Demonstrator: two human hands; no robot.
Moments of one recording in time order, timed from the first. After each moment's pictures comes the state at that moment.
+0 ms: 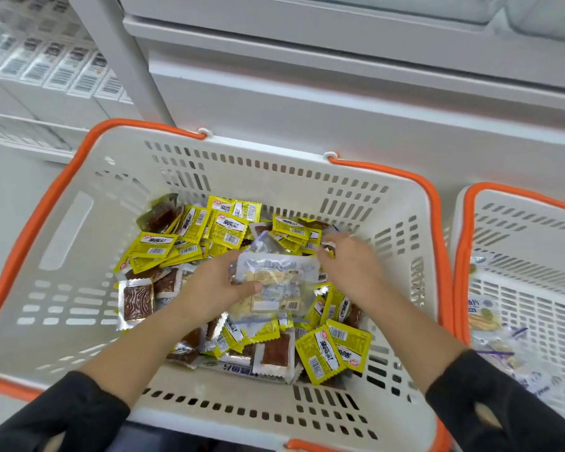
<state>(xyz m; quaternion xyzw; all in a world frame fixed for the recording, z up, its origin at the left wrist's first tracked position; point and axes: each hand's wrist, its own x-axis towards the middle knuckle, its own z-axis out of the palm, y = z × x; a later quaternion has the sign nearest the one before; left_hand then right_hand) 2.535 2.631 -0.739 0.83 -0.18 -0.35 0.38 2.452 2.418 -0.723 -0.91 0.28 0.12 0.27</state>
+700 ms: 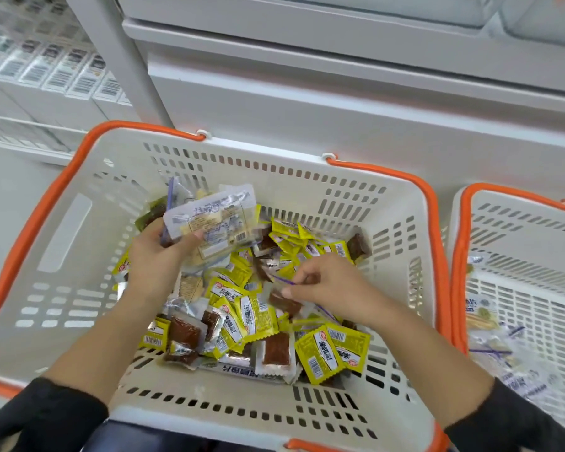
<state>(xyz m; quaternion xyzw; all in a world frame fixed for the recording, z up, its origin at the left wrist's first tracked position) 2.566 2.656 -0.717 0.78 0.00 -0.17 0.60 2.438 2.442 -0.690 -0.84 0.18 0.20 0.46</state>
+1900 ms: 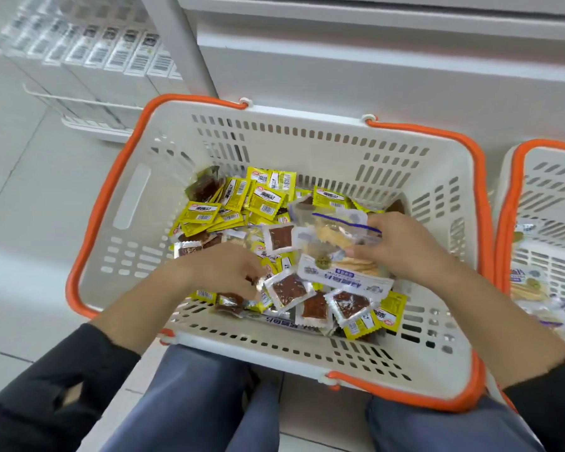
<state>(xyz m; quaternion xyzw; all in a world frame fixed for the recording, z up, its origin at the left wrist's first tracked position) 2.547 2.675 -0.694 0.78 -0.32 -0.52 0.11 2.420 2.422 -0.687 -0.90 0.20 0.17 0.34</state>
